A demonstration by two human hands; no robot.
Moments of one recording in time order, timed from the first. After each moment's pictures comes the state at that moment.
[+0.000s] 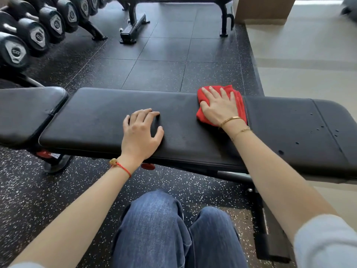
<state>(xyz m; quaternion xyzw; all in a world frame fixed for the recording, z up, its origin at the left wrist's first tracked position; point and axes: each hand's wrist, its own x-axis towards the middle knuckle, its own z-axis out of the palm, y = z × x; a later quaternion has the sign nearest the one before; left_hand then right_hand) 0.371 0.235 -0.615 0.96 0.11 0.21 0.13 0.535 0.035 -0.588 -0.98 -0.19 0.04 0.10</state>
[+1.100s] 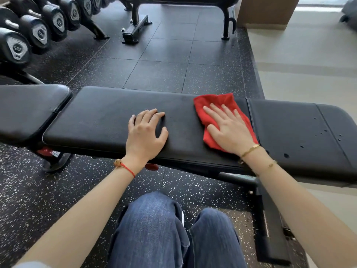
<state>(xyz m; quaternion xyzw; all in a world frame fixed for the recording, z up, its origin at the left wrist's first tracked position) 0.368 0.237 -0.613 0.97 0.11 0.19 0.14 0.473 0.006 -0.591 -0.95 -0.28 0.01 0.11</state>
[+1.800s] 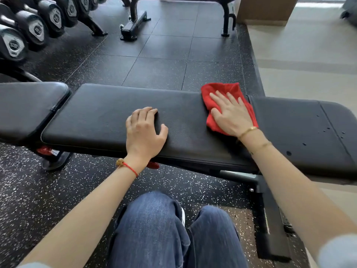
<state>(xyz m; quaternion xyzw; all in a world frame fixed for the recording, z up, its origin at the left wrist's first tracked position) 0.370 0.237 -0.616 0.96 0.17 0.21 0.11 0.509 0.020 -0.587 -0.97 -0.23 0.03 0.11</state>
